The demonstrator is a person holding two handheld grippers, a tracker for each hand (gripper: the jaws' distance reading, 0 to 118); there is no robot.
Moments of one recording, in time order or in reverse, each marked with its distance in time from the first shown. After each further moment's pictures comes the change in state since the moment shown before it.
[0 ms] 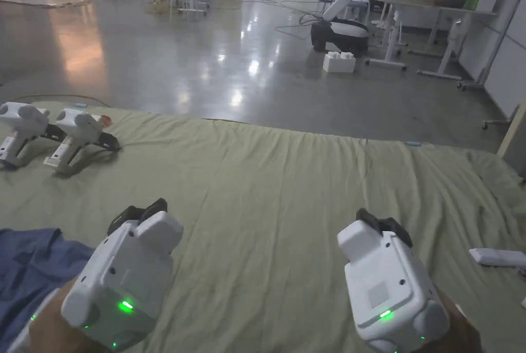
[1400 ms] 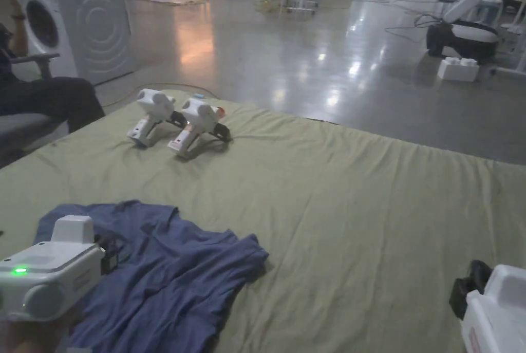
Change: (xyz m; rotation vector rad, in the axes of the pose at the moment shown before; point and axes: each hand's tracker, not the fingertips) left arm -0.149 -0.243 0.038 -0.530 0.031 1.007; right arm -0.018 0.010 0.000 -0.117 0.102 -1.026
